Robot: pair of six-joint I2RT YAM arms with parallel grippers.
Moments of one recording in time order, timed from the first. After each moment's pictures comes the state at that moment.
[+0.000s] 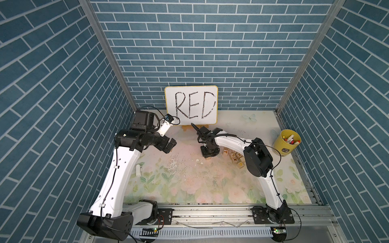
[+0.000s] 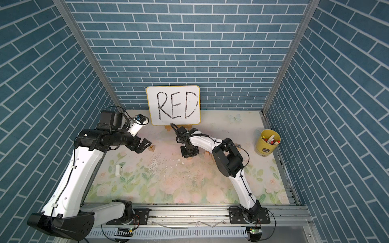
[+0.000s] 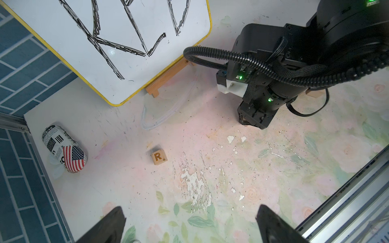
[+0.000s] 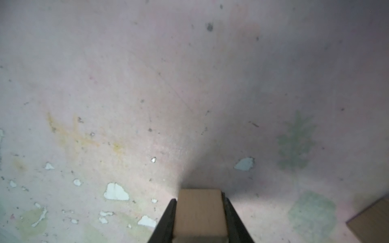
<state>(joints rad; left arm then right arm) -0.17 1.21 1.48 -1.18 0.26 0.42 0.84 2.23 1.79 -0.98 -0.05 0.49</state>
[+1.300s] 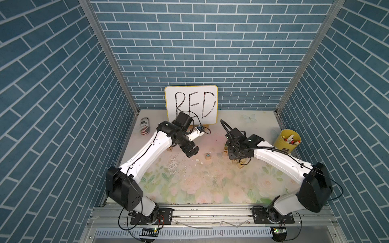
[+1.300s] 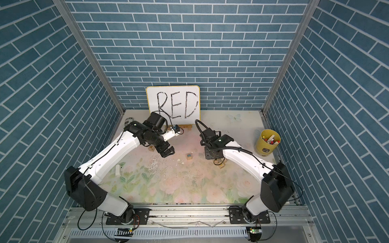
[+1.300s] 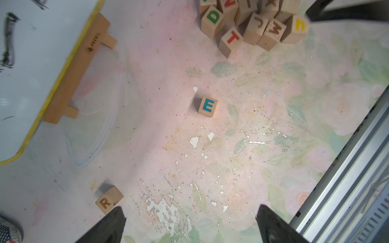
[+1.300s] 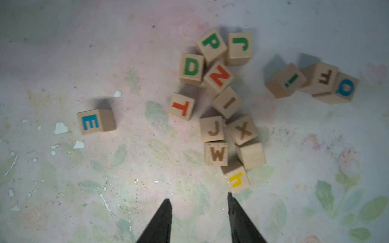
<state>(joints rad) -0.56 1.58 1.48 -1.08 0.15 0.42 0.71 1.42 1.14 -0.92 0.22 0.57</state>
